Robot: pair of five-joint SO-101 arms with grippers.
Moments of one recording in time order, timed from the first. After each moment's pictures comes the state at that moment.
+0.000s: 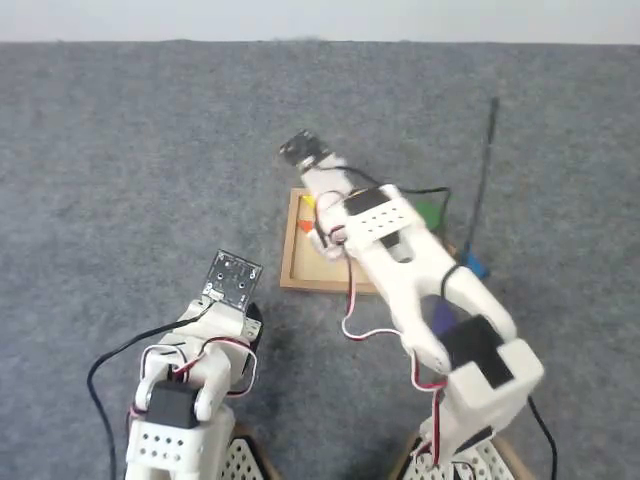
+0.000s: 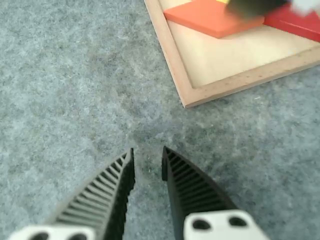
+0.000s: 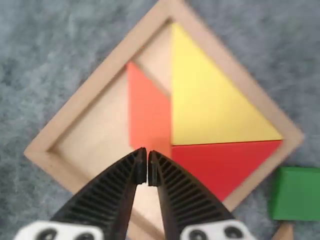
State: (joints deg) left arm 3.2 -102.5 96.9 69.8 -7.2; right arm -30.2 10.3 17.0 49.5 10.9
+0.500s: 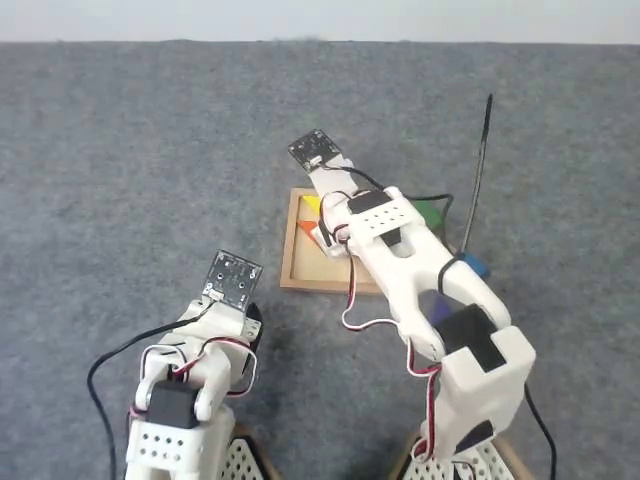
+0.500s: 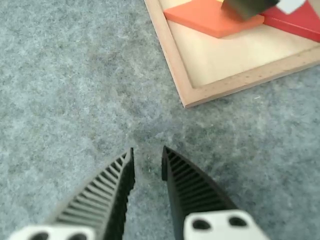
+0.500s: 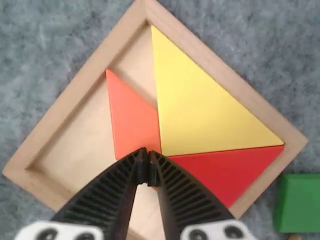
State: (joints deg) left arm 3.2 -102.5 96.9 69.8 -7.2; right arm -29.6 15.9 16.1 46.2 10.1
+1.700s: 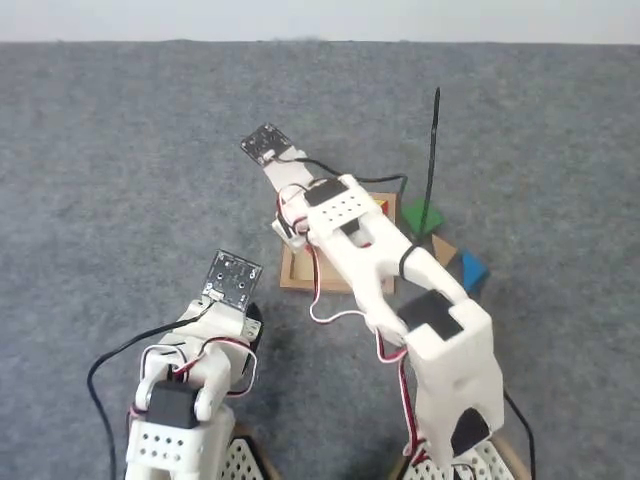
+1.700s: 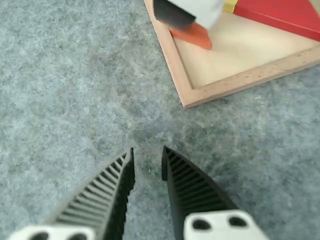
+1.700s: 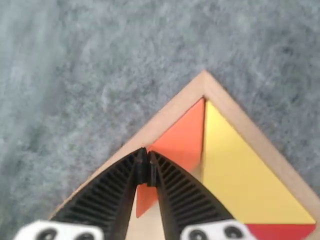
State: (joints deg) left arm 3.2 -102.5 96.9 69.8 -7.2; right arm -36.0 30.0 -4.2 50.4 10.2
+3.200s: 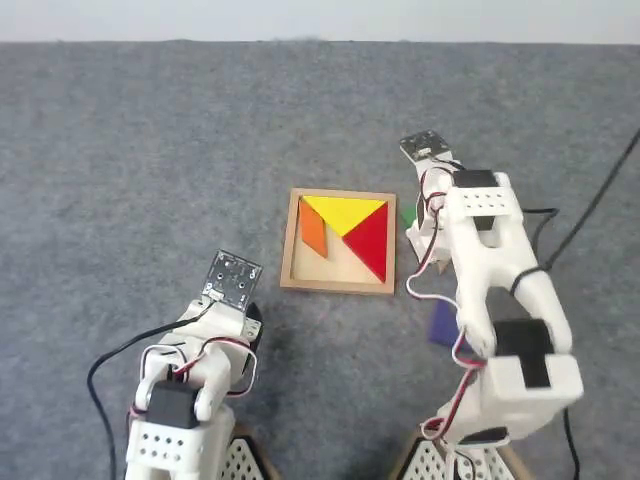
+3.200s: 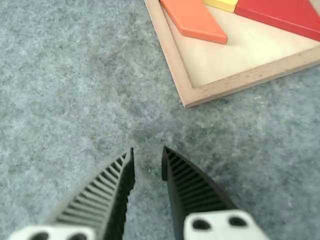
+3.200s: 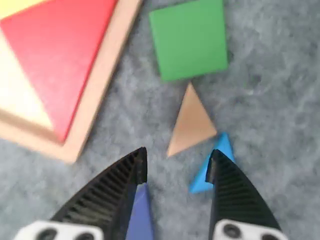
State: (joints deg) left arm 3.2 -102.5 96.9 69.8 -7.2; right arm -6.9 9.4 17.9 66.4 17.5
